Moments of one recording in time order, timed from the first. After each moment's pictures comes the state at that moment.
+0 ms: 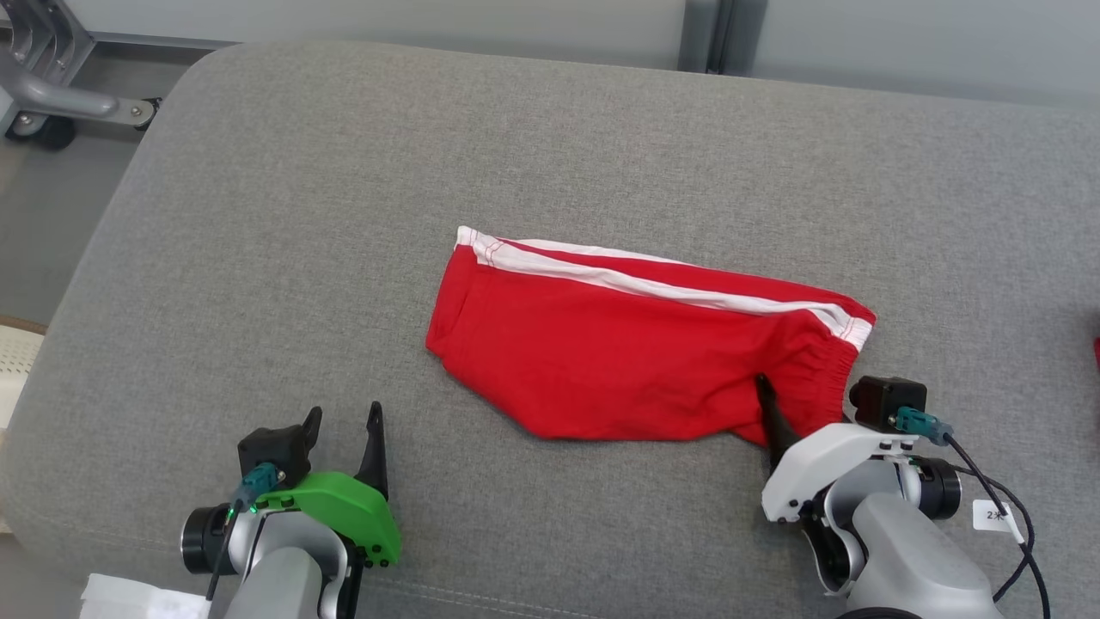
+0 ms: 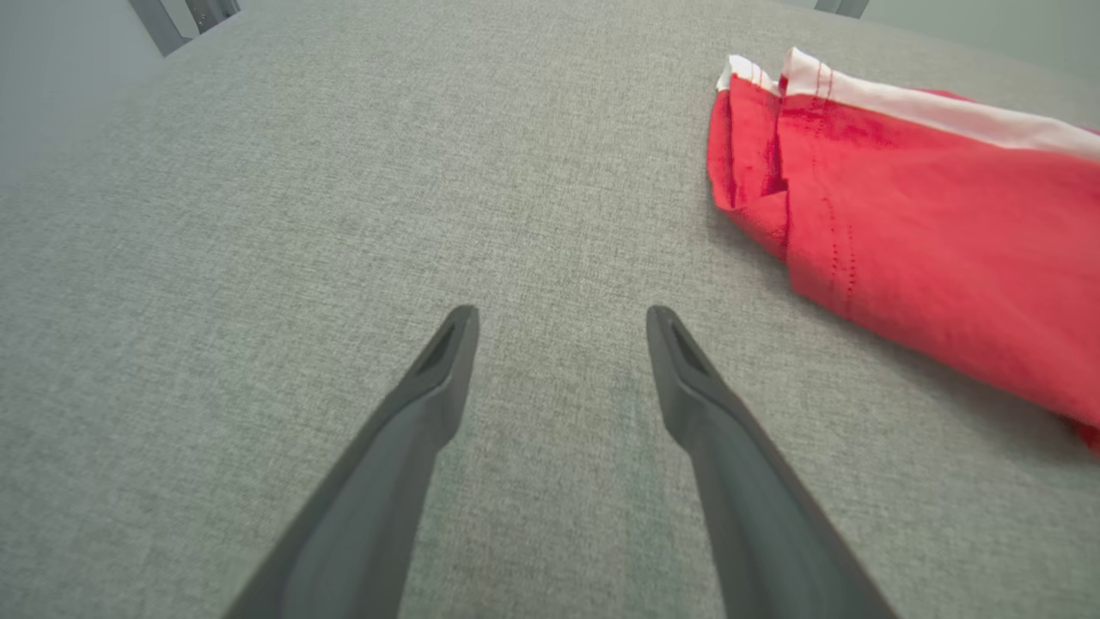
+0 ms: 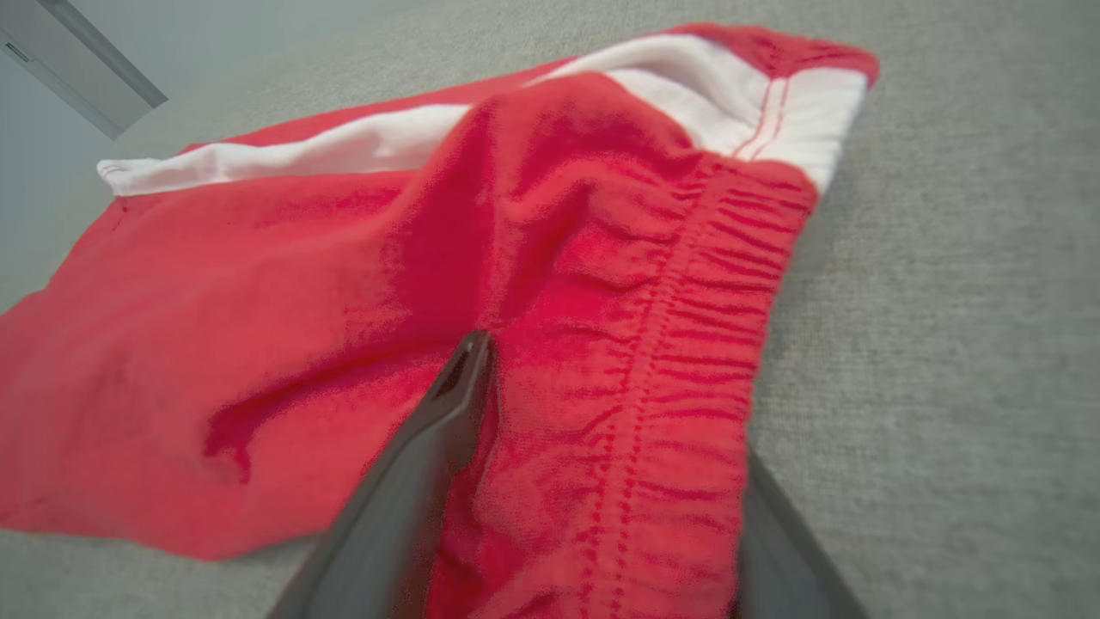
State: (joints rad) left arm -0.37 0.06 -0.19 0.83 -0.31 -0.03 -0.26; right arm -0.44 -0.06 0.24 0.88 0.45 0.13 -0.27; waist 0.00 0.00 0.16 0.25
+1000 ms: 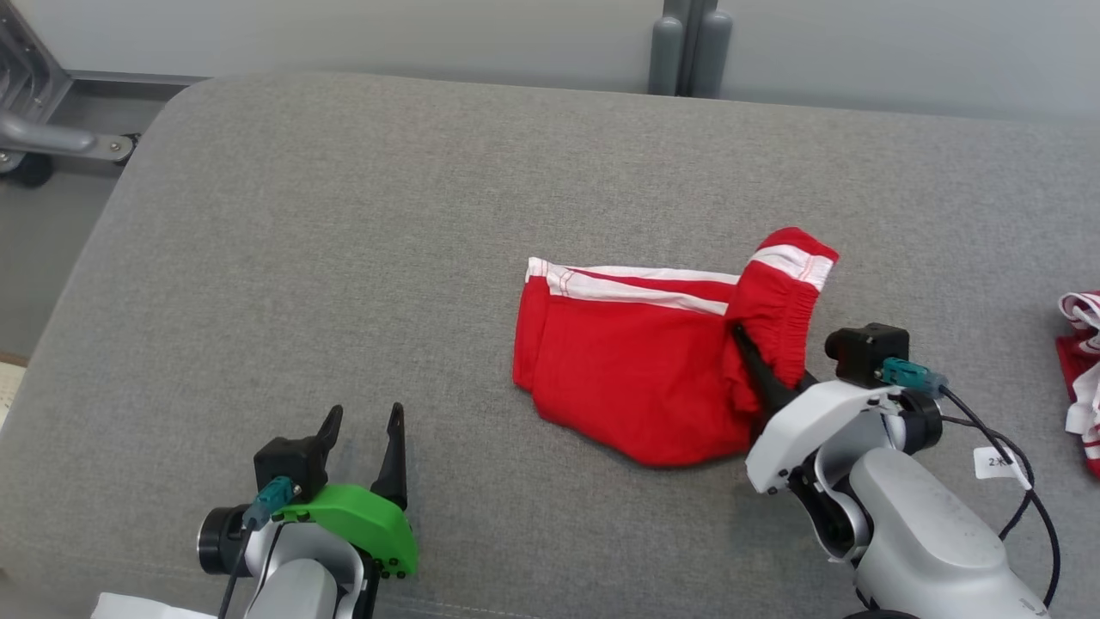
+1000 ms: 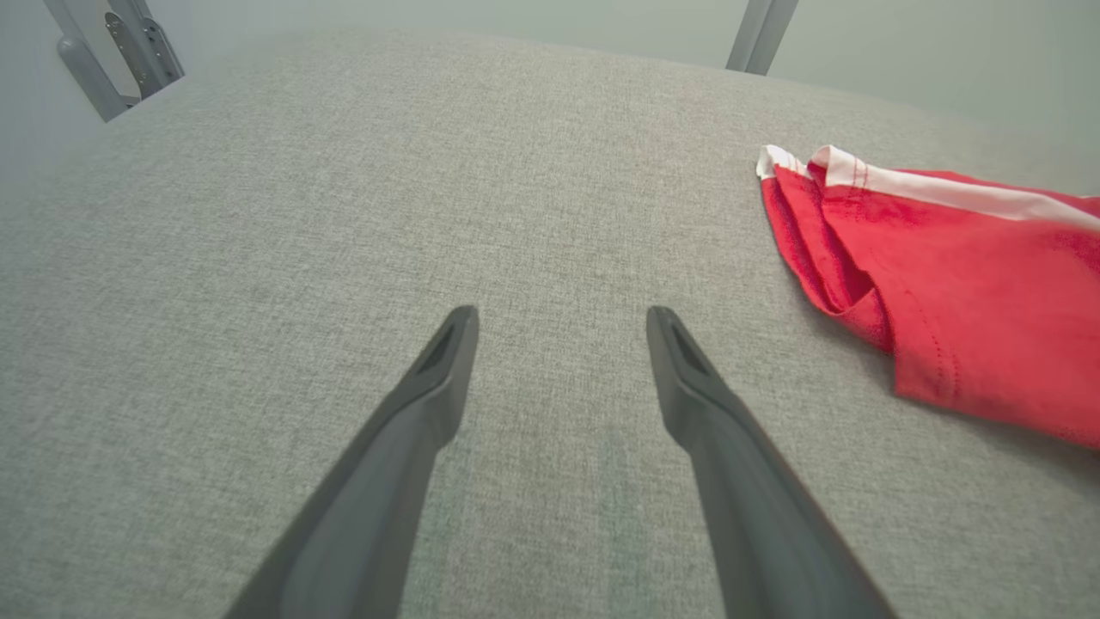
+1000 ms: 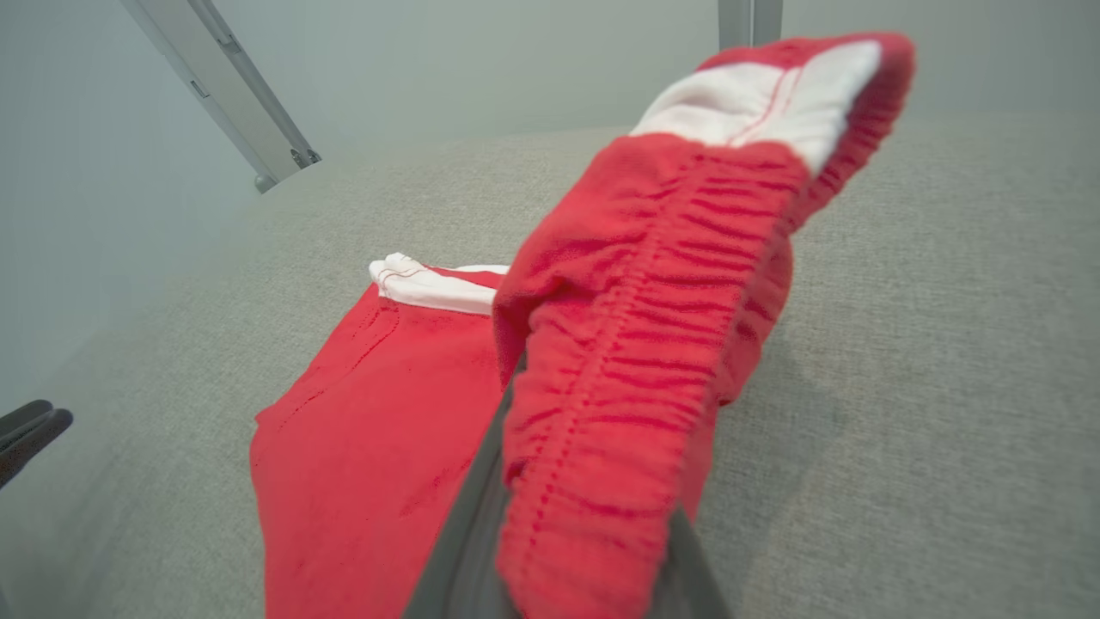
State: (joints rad) left arm -0.30 0.05 -0.21 0.70 -0.30 -0.04 -0.26; right arm -0.45 -0.18 0.43 0.62 0.57 0.13 -0.20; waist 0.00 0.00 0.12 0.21
